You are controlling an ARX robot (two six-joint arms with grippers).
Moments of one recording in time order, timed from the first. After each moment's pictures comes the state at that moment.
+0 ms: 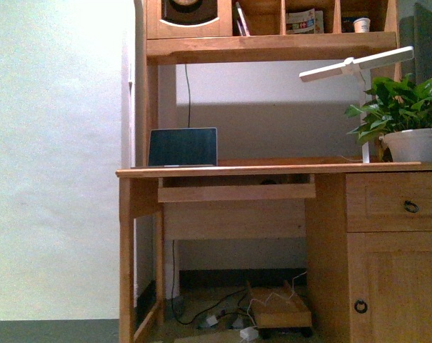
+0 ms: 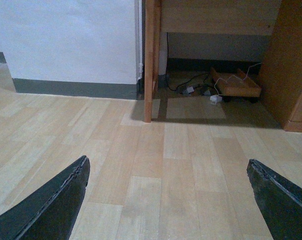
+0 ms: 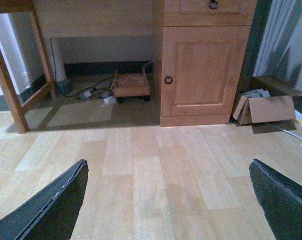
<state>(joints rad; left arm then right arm) -0.01 0.00 0.01 0.00 0.00 0.00 0.00 0.00 0.02 0.00 0.00 0.00</state>
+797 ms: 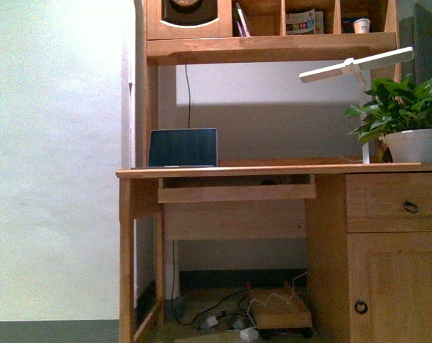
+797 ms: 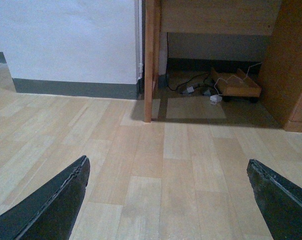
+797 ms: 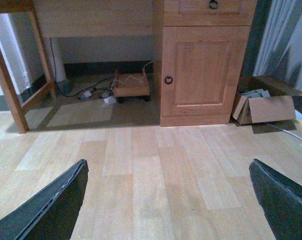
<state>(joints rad) -0.01 0.00 0.01 0.00 0.00 0.00 0.00 0.00 0.02 0.00 0.00 0.00</state>
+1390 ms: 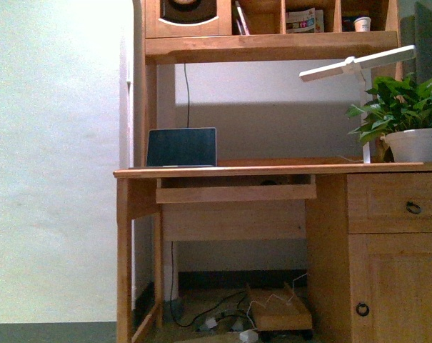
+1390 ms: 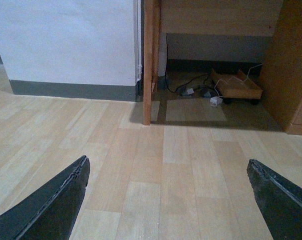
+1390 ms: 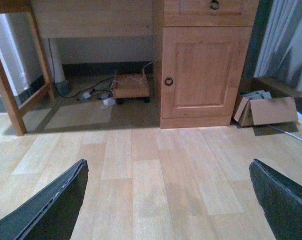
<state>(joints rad) -0.01 0.00 0.01 0.00 0.00 0.00 0.00 0.00 0.02 0.00 0.00 0.00</state>
